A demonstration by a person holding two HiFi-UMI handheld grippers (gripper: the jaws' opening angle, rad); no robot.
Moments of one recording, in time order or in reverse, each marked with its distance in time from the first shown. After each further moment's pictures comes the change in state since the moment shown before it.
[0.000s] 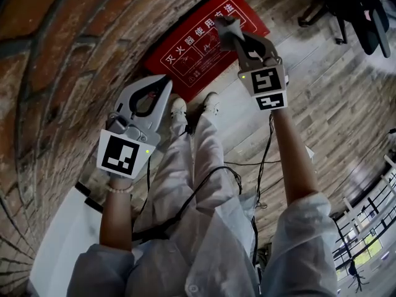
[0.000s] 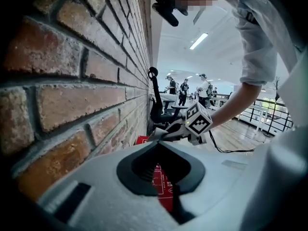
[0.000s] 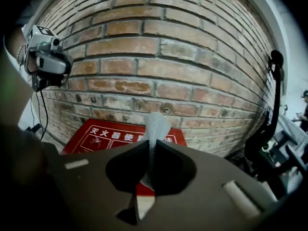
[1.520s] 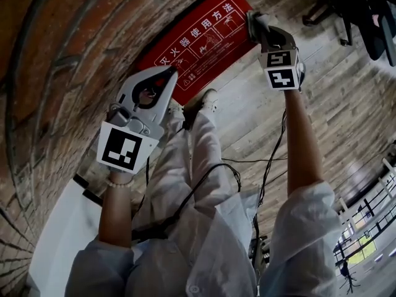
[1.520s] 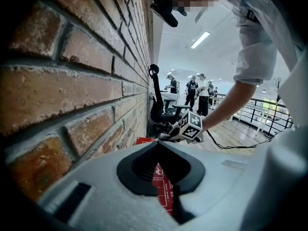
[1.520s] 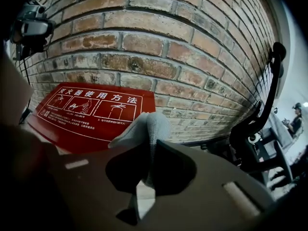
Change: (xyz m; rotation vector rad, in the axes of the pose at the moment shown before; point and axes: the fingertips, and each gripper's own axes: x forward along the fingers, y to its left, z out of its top) left arm 0.044 0.008 0.008 -0.003 0.016 -0.005; right arm 0.032 -0.096 -0.091 -0.035 0.267 -0.121
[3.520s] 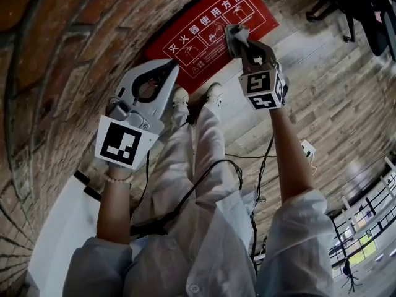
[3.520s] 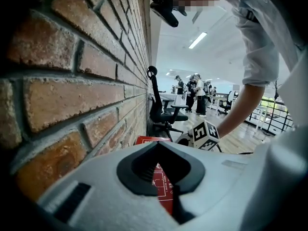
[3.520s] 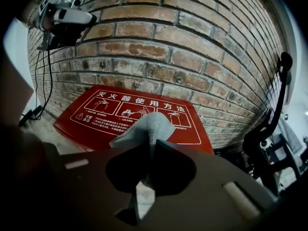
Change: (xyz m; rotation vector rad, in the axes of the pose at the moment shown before) left arm -0.031 -0.004 -0.010 0.024 -0.007 -0.005; right arm -0.035 0.115 0.002 -0.073 -0.091 0.090
